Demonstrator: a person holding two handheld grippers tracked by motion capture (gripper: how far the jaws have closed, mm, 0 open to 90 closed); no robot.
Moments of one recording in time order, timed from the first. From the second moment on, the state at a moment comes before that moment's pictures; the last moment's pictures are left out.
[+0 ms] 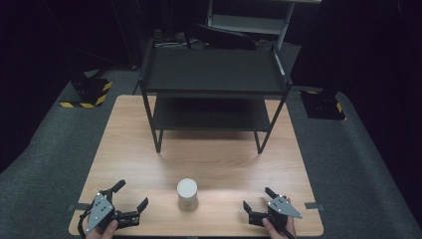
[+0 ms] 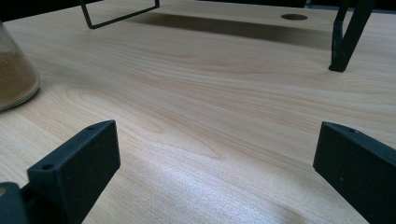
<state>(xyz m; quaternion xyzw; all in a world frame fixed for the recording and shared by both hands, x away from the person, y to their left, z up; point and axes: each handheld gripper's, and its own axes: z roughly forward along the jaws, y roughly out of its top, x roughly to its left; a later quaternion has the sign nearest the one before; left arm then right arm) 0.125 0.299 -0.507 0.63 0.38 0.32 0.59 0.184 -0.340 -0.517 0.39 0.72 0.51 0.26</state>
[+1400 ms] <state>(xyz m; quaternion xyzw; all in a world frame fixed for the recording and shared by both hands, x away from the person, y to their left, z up) 0.164 0.206 -0.492 0.68 0.32 0.25 0.61 0.184 -0.342 -0.518 0.38 0.72 0.51 0.26</state>
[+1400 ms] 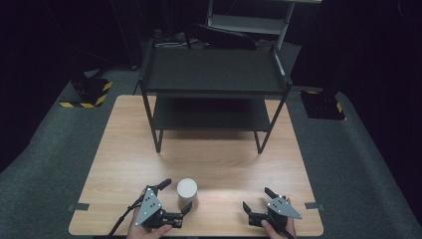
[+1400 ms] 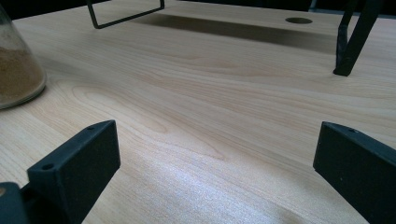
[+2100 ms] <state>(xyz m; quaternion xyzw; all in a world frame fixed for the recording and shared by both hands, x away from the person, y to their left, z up) 0.174 0.194 -0.506 0.67 0.32 0.24 0.62 0.184 -0.342 -0.519 0.38 0.72 0.51 0.26</state>
